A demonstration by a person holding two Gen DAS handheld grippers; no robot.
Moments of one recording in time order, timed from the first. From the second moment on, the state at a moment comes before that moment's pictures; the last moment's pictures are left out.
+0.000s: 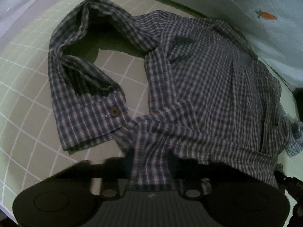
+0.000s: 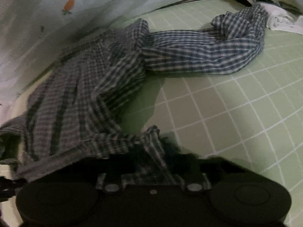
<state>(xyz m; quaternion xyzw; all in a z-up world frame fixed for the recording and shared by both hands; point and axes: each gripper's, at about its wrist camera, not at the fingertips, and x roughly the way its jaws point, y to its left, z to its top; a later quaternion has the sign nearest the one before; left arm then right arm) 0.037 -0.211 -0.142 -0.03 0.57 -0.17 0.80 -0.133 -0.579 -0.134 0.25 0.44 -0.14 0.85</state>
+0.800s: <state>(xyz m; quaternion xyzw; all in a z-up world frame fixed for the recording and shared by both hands) -0.048 -0.123 -0.097 -0.06 0.53 -0.16 0.83 -0.254 -0.531 -0.084 0.21 0.39 -0.16 0.88</state>
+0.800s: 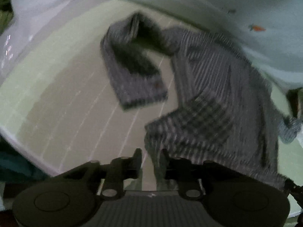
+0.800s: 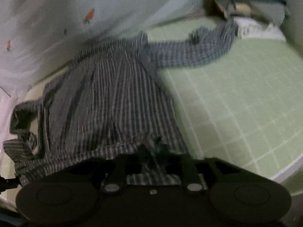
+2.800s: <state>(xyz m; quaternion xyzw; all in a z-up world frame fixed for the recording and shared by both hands) -0.003 -0.210 -0.119 0.01 0.52 -0.24 0.82 -0.184 -0.550 -0.140 0.05 0.49 -0.18 0.85</state>
